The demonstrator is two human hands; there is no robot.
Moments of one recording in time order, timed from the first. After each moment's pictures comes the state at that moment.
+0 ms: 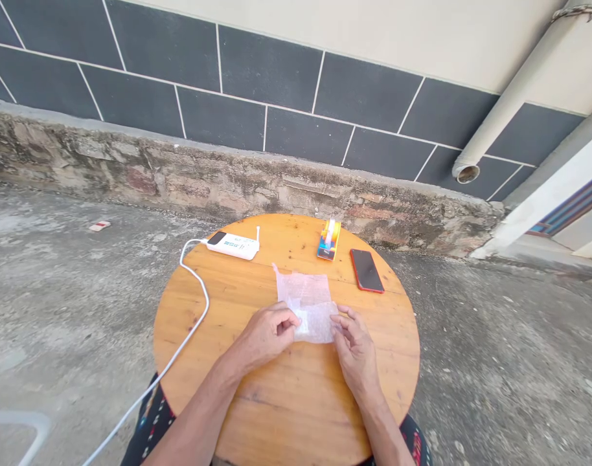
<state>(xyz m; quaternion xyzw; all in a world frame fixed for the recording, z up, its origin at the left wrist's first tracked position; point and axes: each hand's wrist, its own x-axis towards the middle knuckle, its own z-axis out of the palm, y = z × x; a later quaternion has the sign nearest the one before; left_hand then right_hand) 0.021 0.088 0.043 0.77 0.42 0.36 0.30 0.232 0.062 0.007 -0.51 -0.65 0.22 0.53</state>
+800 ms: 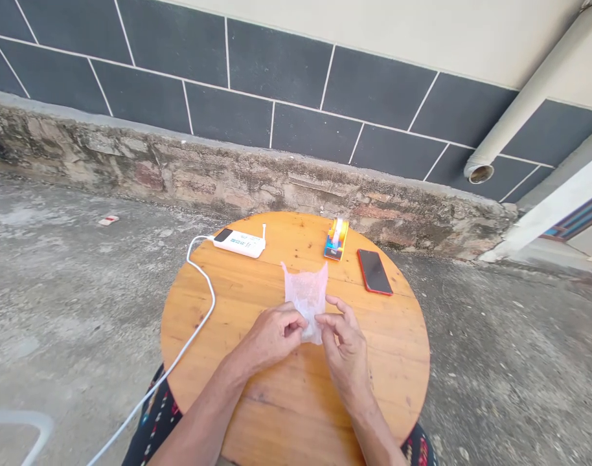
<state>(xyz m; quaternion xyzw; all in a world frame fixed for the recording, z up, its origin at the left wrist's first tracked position) 0.020 0.087 0.046 0.78 0.44 0.35 0.28 0.187 0.063 0.040 -0.48 -0.70 0.14 0.50</state>
